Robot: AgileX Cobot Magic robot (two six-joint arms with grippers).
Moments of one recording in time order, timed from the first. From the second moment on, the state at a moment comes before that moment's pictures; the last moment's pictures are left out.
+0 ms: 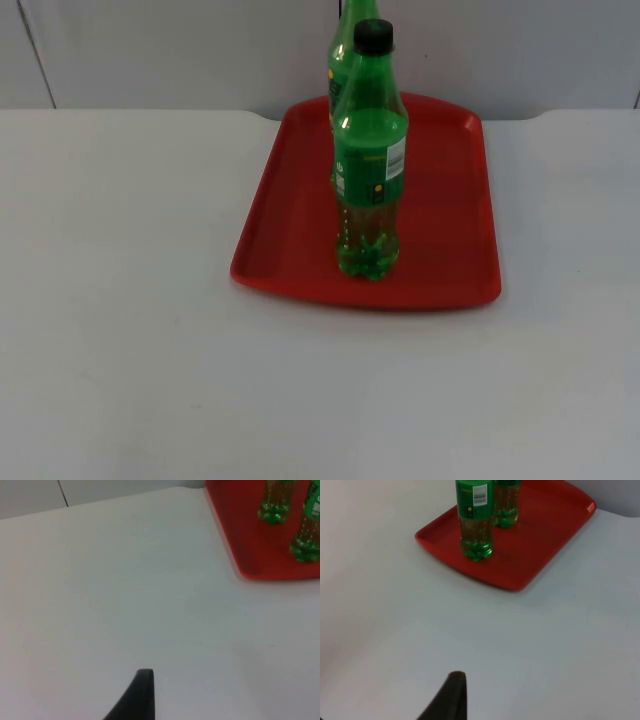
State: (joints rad) right arm 0.53 0.00 -0.52 -0.02 1.08 -0.04; left arm -0.23 0.00 -0.50 0.02 1.08 0.03
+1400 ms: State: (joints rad) right arm 0.05 0.00 -0.52 -0.02 1.08 -0.04; left arm -0.23 0.00 -0.50 0.02 1.08 0.03
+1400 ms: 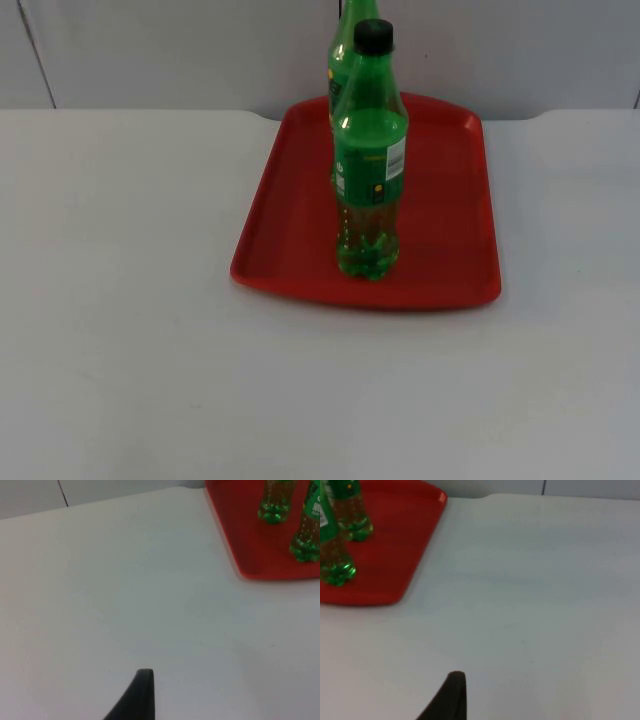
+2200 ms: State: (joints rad) right arm 0.04 0.00 -0.52 -0.02 1.08 -0.04; left arm -0.23 0.00 -0.50 0.02 1.08 0.03
